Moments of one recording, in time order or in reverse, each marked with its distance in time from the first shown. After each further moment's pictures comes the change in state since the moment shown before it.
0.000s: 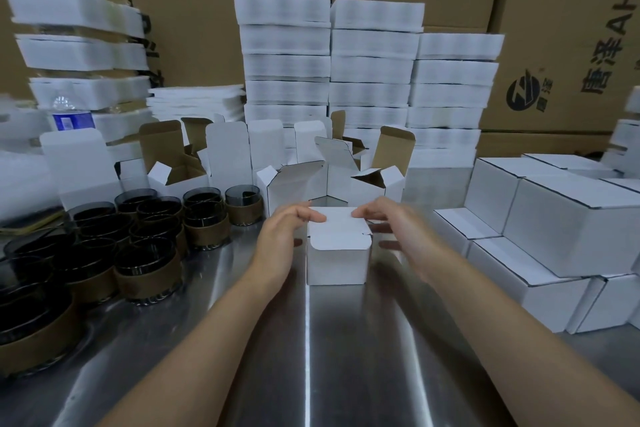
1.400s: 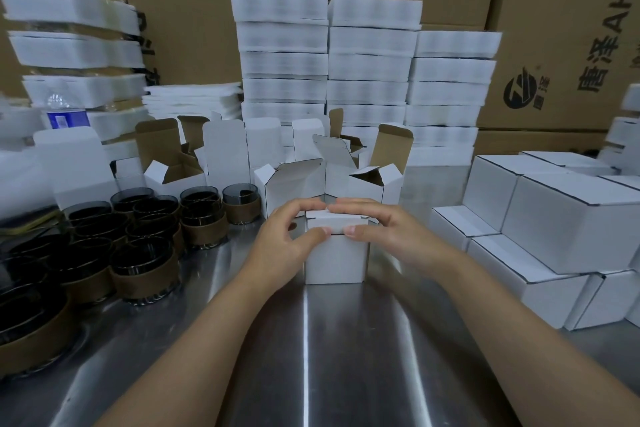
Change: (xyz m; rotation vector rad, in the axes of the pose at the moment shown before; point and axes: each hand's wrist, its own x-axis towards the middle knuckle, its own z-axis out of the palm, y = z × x) left_hand -0.002 -0.004 -0.009 0.267 -0.148 0.184; right_hand -0.004 0.002 -0.004 -0.184 -0.320 -0.380
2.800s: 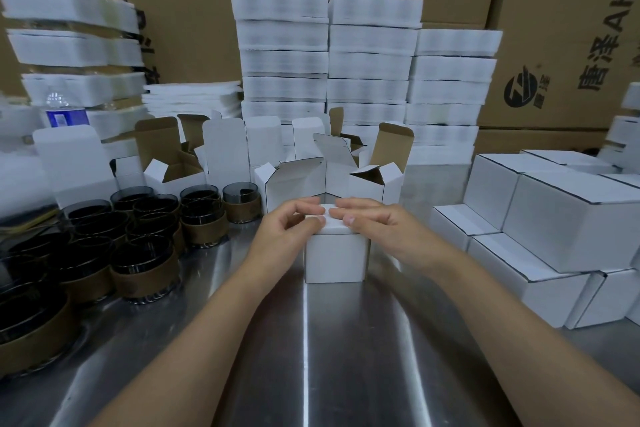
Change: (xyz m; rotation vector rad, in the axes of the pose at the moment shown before) left_hand 0.007 -0.006 0.004 -0.303 0.058 -0.102; right_hand 0.000 0.000 0.003 -0.037 -0.004 0.020
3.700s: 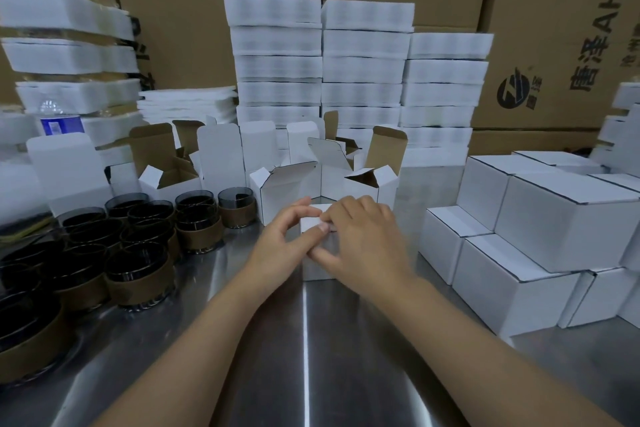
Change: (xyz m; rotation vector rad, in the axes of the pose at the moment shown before) left_hand -0.004 -0.004 0.000 0.171 -0.077 -0.008; right_hand -0.005 -0.018 0.044 -1.047 0.415 -0.181
